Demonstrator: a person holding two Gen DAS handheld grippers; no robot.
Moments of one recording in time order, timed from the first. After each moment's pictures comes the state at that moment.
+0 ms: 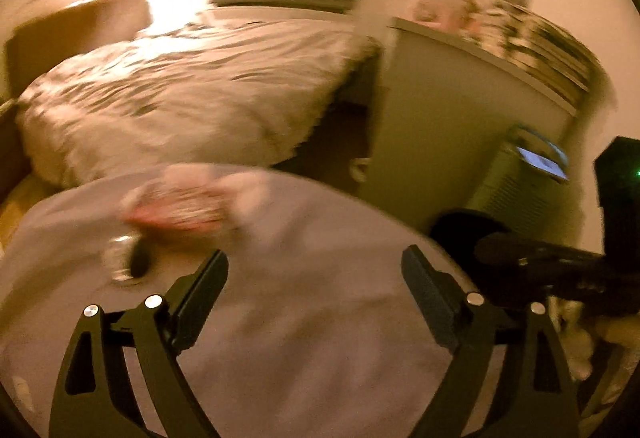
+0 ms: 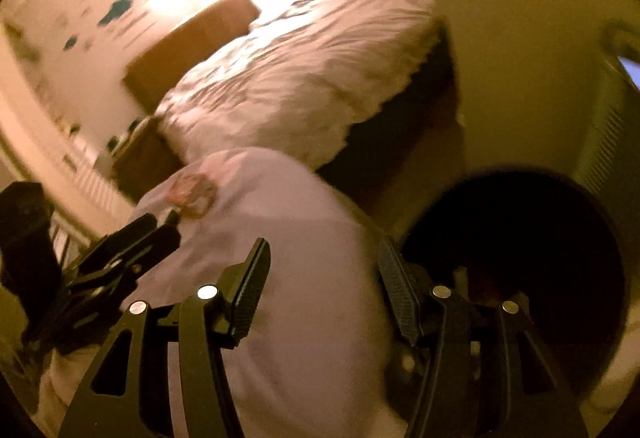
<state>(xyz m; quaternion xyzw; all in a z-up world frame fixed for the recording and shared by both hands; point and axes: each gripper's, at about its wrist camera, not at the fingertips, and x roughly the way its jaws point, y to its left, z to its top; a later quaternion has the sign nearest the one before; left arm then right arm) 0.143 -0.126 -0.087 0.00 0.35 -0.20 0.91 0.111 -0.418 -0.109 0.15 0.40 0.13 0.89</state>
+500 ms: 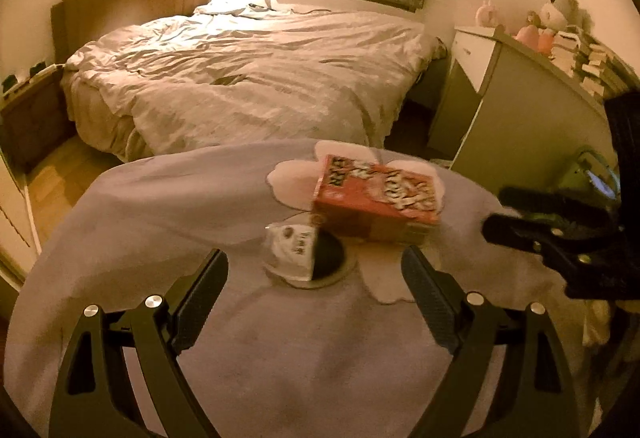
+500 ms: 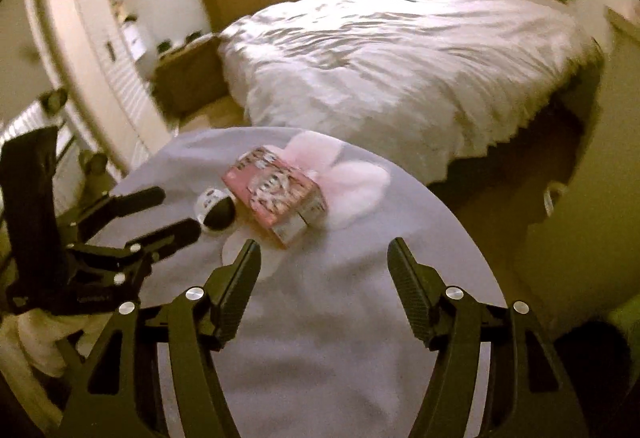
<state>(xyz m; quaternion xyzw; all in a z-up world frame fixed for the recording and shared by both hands) 0.189 -0.018 -0.114 -0.01 0.38 -0.13 0.92 0.214 -0.258 -0.111 -0.04 0.41 0.23 0.88</state>
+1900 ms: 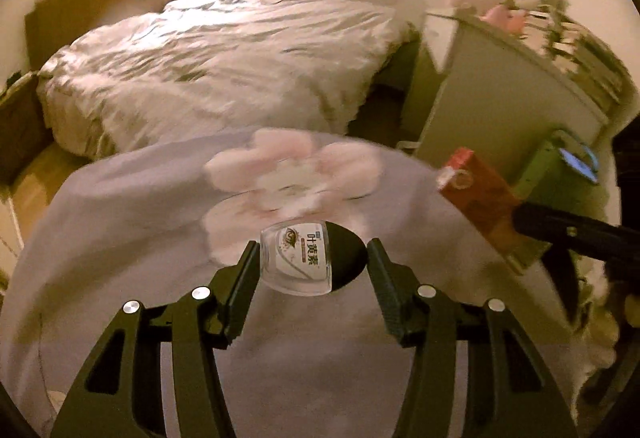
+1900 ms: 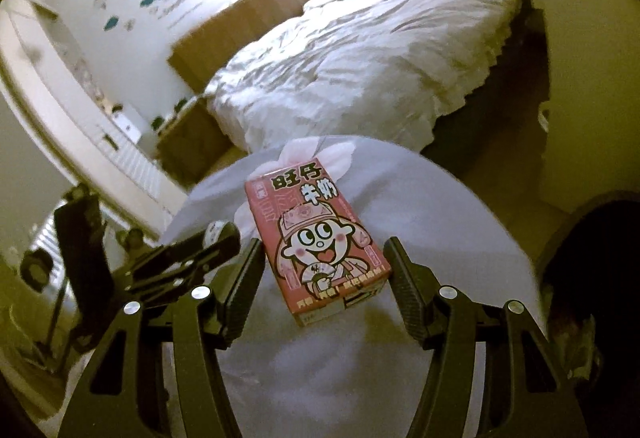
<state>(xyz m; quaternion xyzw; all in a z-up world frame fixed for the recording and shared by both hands) 0.162 -0.068 -0.098 0.00 0.39 -0.18 0.91 0.138 -0.355 -0.100 0.20 0.40 0.19 0.88</state>
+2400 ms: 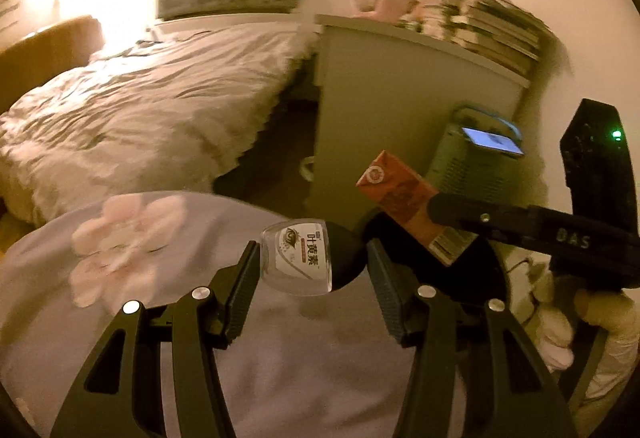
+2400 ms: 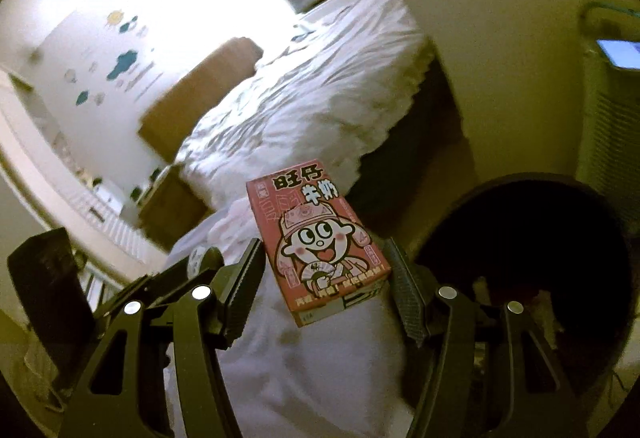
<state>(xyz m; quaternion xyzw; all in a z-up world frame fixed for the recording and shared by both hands) 0.111 -0.217 -0.058 0.05 0.34 -0.29 0.89 0.070 -0.486 -0.087 0.27 0.34 0.10 0.89</state>
